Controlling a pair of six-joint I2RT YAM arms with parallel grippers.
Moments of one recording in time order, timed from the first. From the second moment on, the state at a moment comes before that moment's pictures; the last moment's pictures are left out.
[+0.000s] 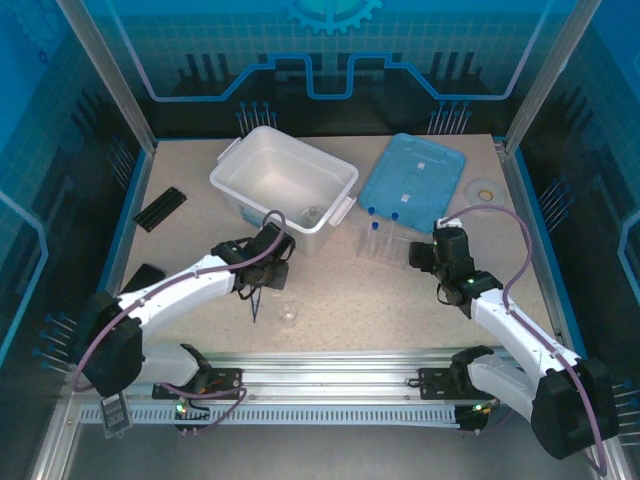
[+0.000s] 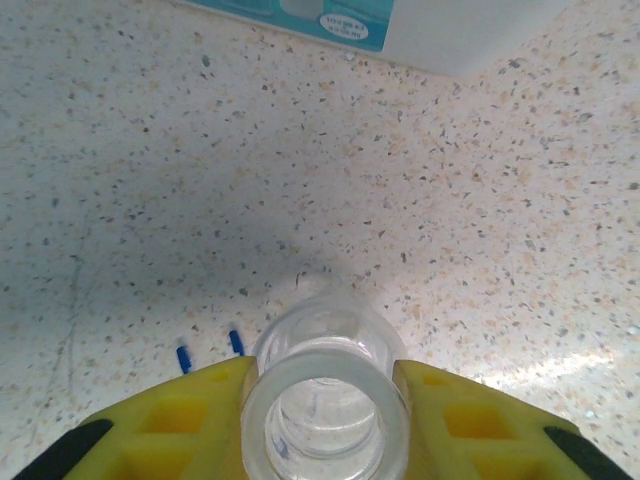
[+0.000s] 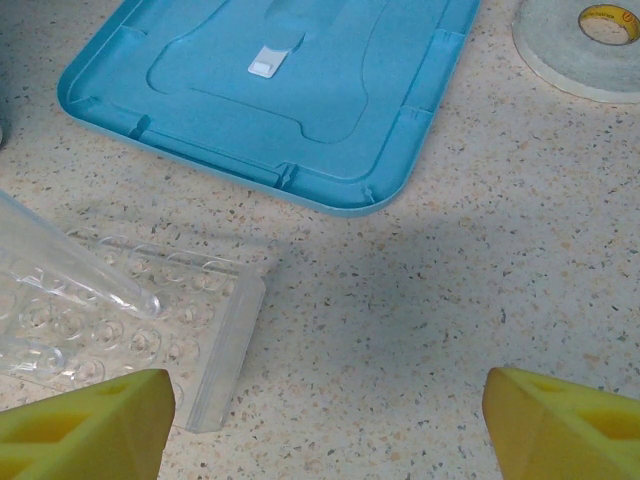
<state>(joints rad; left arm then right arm) -0.64 1.32 0.88 -0.72 -0.21 -0.41 0.29 0.99 0.53 -0.26 0.29 0.29</state>
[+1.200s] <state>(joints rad) -0.50 1.55 1.59 -0.85 -0.23 -0.19 0.29 0.99 0.53 -0.26 0.29 0.29</state>
